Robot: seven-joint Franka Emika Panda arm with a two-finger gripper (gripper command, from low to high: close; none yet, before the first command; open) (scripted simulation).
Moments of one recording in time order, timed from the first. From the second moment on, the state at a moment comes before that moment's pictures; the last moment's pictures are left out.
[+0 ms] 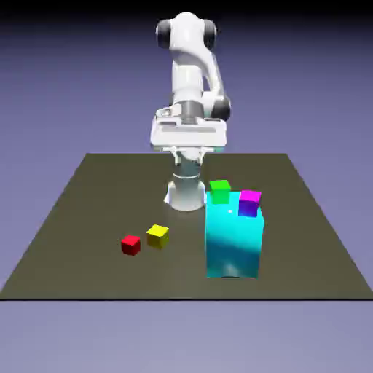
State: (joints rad) arm -0.03 -0.53 0.01 -2.83 0.00 3.02 0.76
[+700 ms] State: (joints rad) arm -0.37 0.18 0.01 -2.97 -0.08 3.14 0.97
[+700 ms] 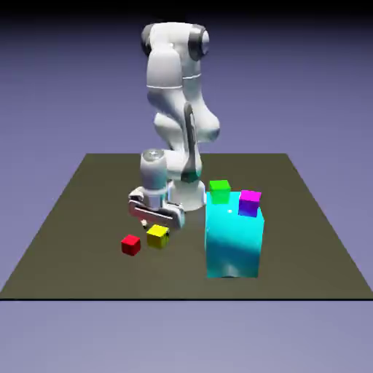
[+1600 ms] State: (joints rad) arm -0.17 -0.12 0.16 -2.56 -0.11 2.33 0.60
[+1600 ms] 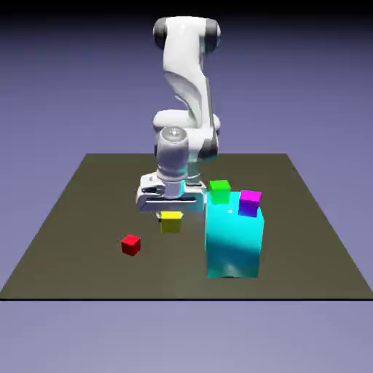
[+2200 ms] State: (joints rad) arm 0.28 -0.25 0.12 -2.37 0.03 2.10 0.49
